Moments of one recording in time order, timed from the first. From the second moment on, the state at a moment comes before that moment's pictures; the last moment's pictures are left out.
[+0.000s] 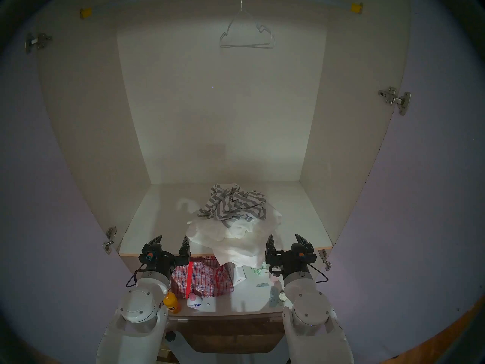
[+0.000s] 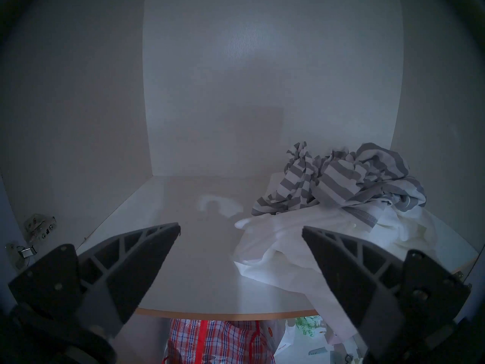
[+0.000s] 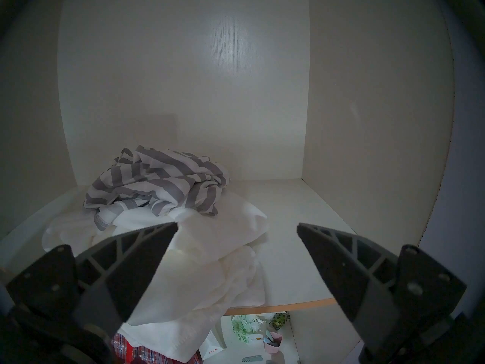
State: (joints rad) left arm 1.91 -1.57 -1.54 -1.78 -0.01 -0.01 0.03; right arm -1.92 -1.57 1.54 -1.78 0.01 -0.03 -0.02
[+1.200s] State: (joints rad) left arm 1.91 -1.57 -1.54 -1.77 -0.01 -0.01 0.04; right arm -1.29 -1.64 1.49 -1.25 0.14 0.16 0.08
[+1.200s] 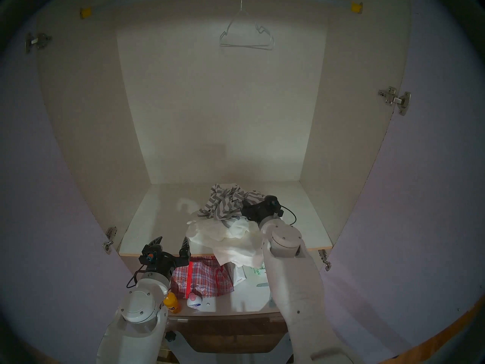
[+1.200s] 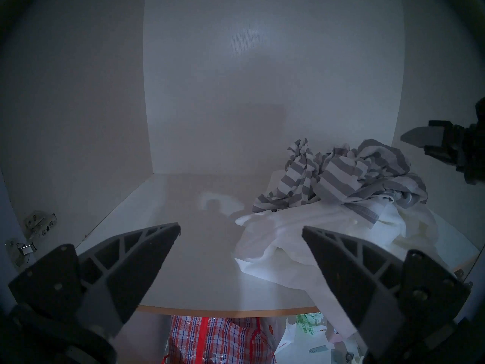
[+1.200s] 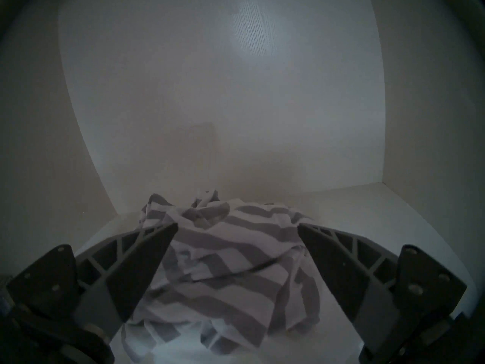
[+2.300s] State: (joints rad) left arm 1.91 -1.57 -1.53 -1.77 -0.01 -0.01 0.04; right arm -1.13 -1.59 1.48 -1.23 0.09 -0.26 0.04
